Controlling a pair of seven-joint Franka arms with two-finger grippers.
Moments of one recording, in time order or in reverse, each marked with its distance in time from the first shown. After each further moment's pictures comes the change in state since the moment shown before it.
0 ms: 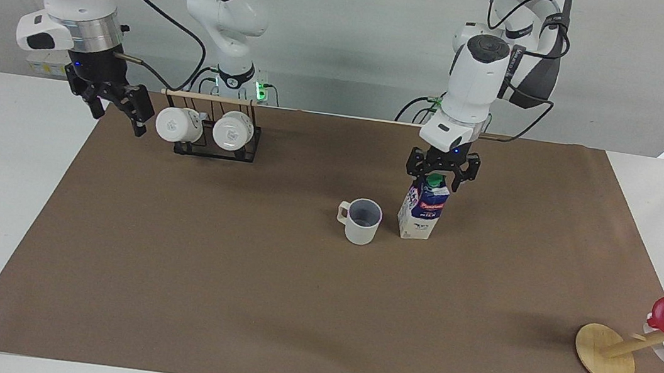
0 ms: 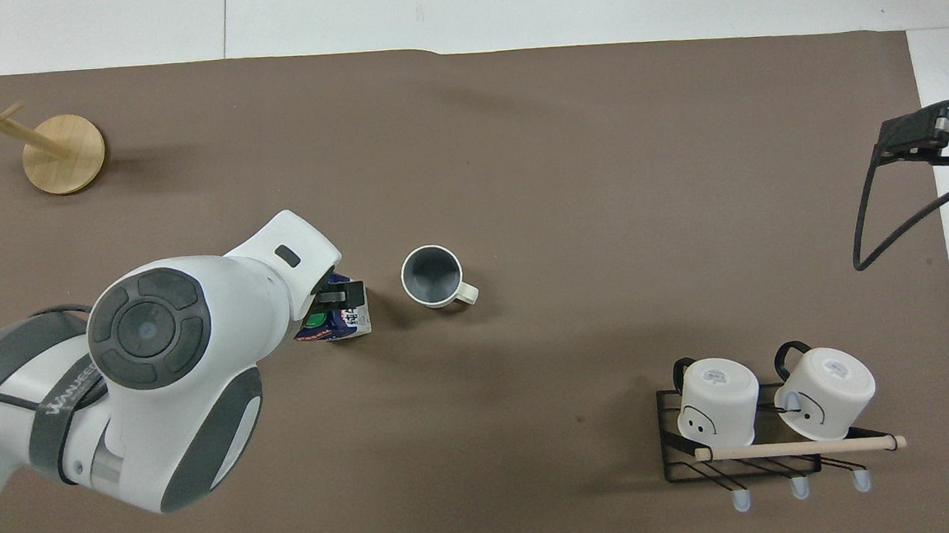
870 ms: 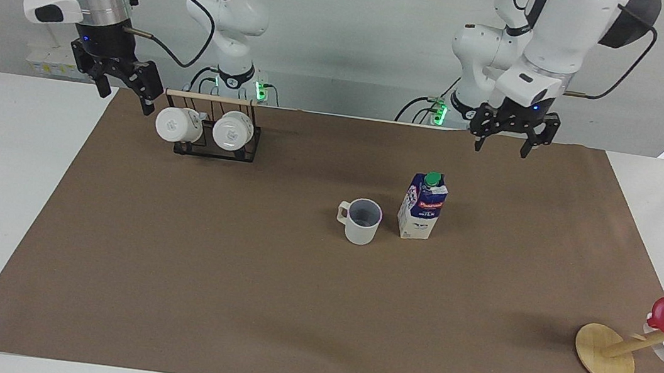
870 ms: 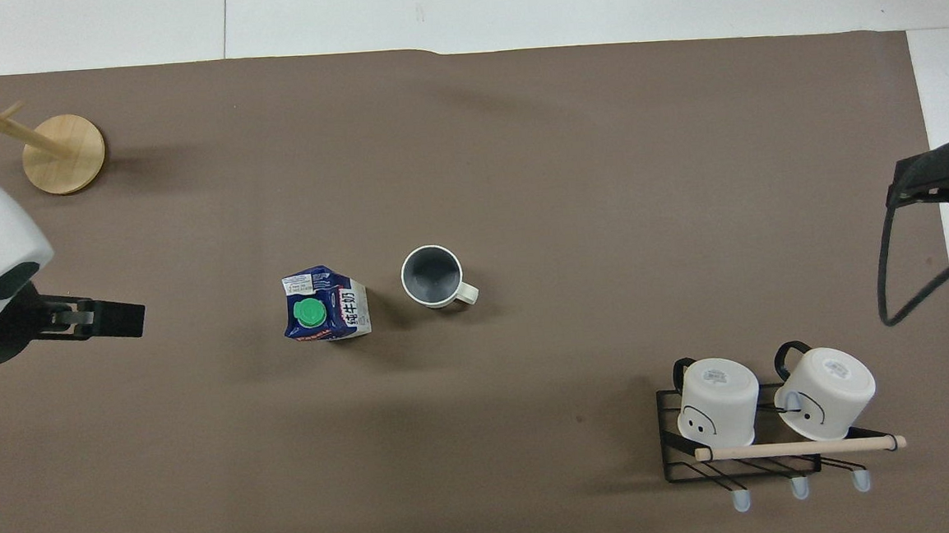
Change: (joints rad) left arm 0.249 -0.127 0.061 0.265 -0.056 -0.529 0.442; right arm 0.082 -0.077 -0.053 0.024 0.001 -0.196 0.004
